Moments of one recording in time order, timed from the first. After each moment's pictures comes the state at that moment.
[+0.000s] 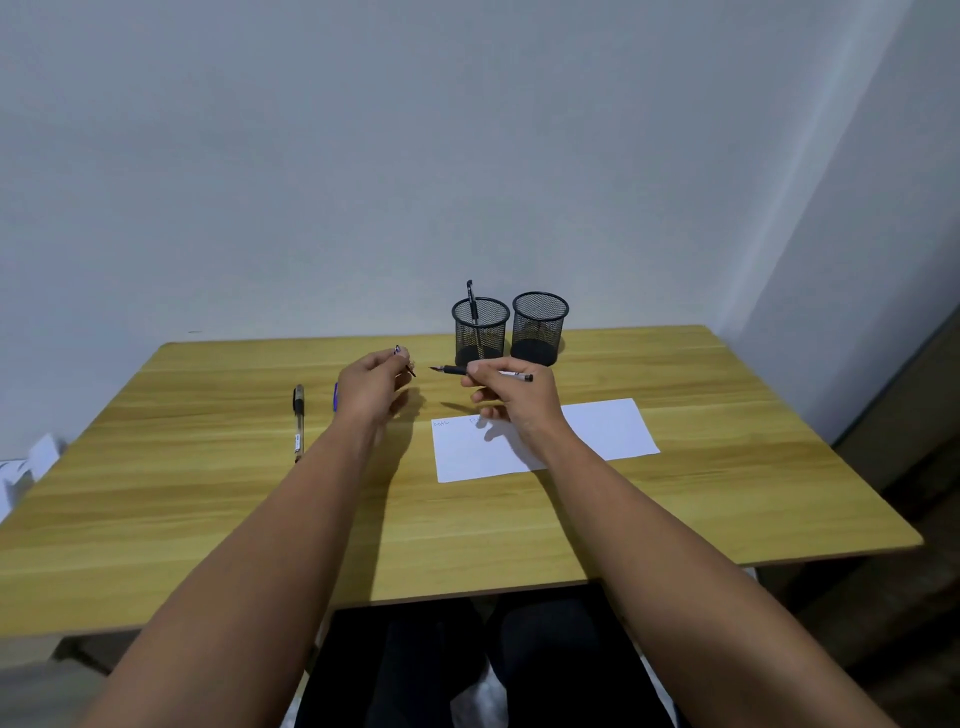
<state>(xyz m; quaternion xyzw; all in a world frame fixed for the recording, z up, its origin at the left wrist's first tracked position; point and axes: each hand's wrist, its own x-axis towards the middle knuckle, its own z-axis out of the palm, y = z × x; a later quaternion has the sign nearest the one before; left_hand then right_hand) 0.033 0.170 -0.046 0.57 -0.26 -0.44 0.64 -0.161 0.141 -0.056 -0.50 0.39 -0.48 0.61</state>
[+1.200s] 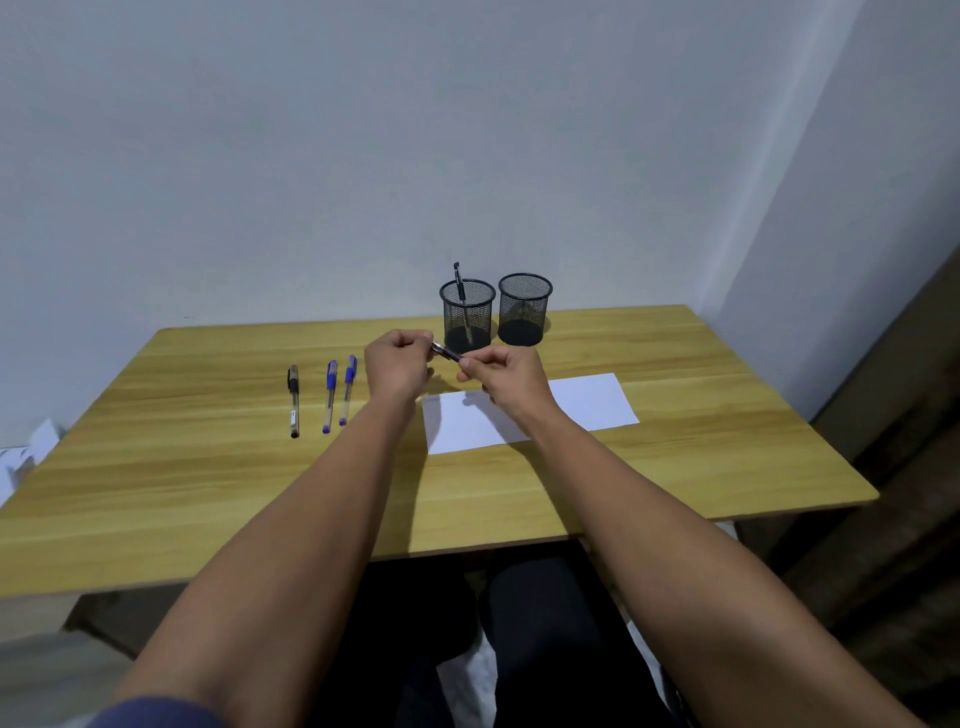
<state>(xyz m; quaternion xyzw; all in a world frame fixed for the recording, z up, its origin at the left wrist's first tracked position) -0.023 0.181 -0.031 0.62 -0.31 -0.36 0.62 -0.176 0.159 -0.053 -0.61 0.43 -0.44 0.50</state>
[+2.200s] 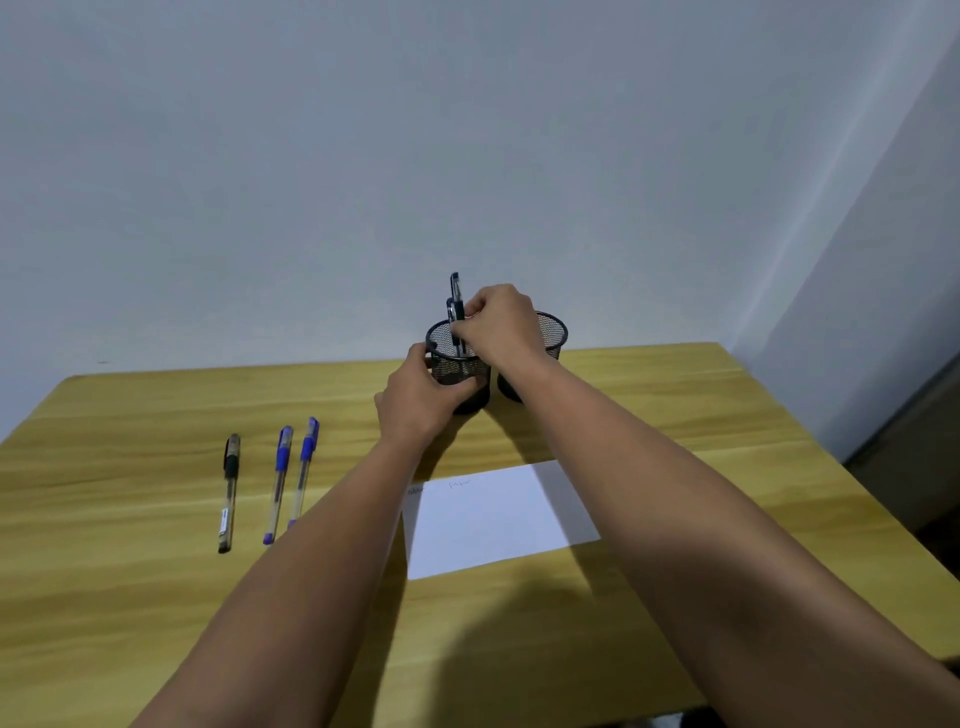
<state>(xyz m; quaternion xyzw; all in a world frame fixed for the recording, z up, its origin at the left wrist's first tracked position) -0.016 0.052 -0.073 0.72 -0.52 -0.20 0.42 -0.126 -0.012 -0.001 -0.71 0.58 -0.33 0.22</state>
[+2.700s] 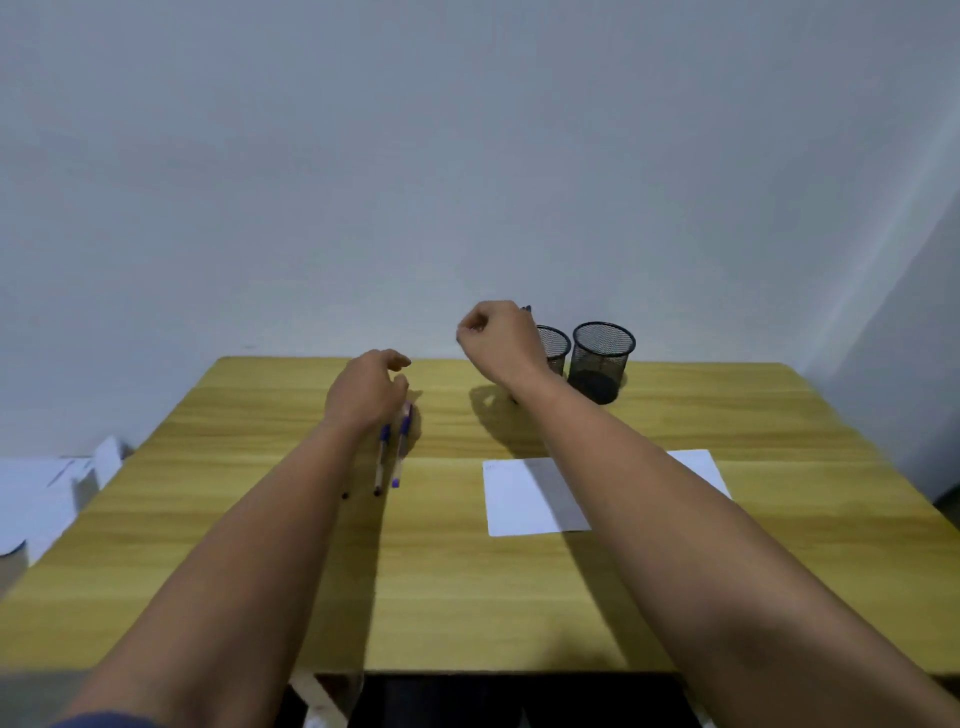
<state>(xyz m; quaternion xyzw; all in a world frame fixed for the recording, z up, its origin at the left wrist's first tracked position) 0.124 0.141 -0.033 0.77 -0.56 -0.07 0.30 -0.055 0.079 0.025 -0.75 0.51 -0.33 0.25</state>
